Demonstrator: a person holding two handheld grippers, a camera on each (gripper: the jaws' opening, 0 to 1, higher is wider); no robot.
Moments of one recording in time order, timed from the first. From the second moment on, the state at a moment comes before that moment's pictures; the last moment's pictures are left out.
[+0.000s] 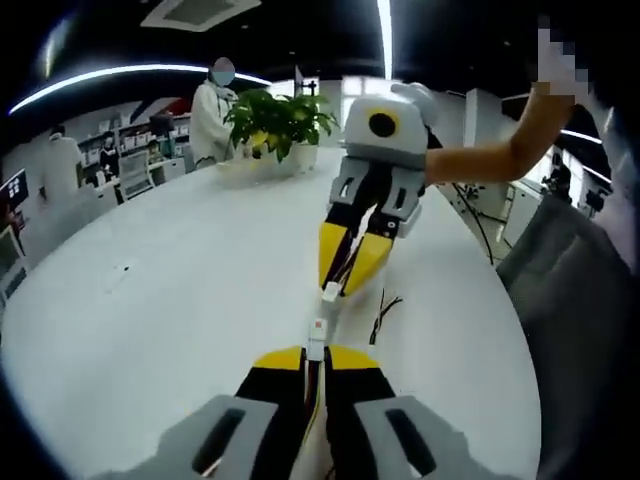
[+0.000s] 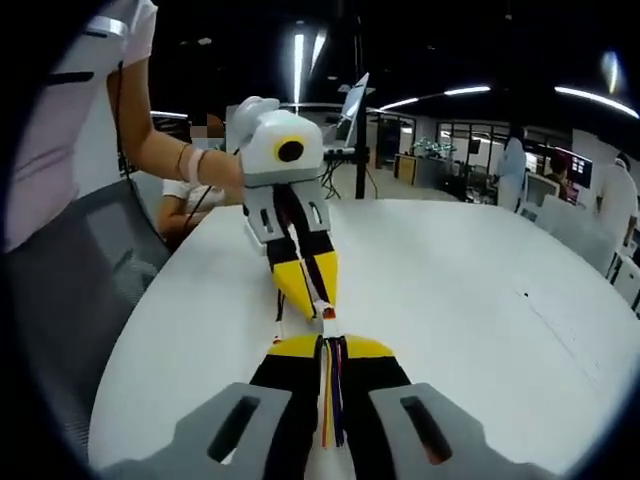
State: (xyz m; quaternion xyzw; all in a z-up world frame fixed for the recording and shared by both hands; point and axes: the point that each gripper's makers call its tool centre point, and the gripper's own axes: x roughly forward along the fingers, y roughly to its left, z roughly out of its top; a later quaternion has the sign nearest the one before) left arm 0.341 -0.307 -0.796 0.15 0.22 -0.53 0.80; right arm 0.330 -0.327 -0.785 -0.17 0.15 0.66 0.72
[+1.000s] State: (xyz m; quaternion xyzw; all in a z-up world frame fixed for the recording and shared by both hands) left arm 0.337 -0.315 -0.803 0.21 0.23 -0.56 0.77; right arm 0.325 -0.326 -0.796 -0.24 0.15 0.67 0.69
